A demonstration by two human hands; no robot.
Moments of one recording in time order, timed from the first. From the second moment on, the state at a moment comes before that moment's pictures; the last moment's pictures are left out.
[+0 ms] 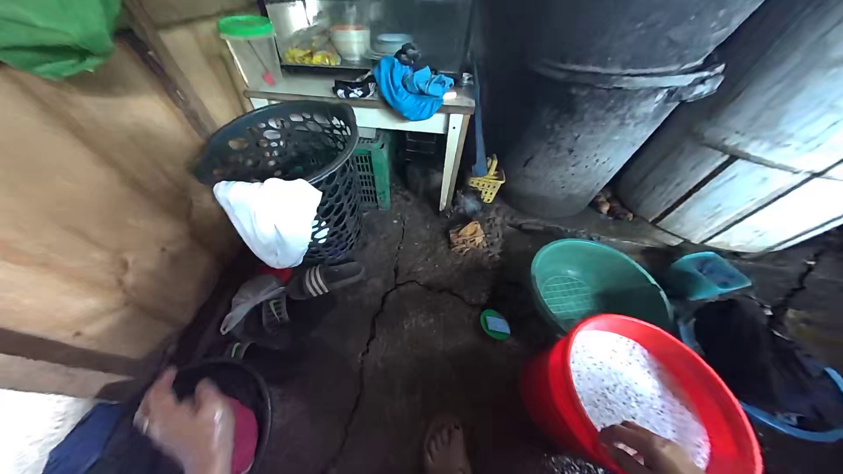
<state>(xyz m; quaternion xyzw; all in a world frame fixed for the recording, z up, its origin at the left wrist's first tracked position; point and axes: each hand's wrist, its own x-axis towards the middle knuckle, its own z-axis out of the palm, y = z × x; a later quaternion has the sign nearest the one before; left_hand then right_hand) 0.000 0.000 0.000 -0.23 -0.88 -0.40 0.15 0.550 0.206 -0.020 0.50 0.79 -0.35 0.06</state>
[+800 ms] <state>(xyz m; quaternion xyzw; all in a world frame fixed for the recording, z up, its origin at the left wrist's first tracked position) -0.007 0.184 0.028 -0.45 -0.87 -0.17 0.07 0.557 0.183 -0.040 0.50 0.78 -0.36 0.03</state>
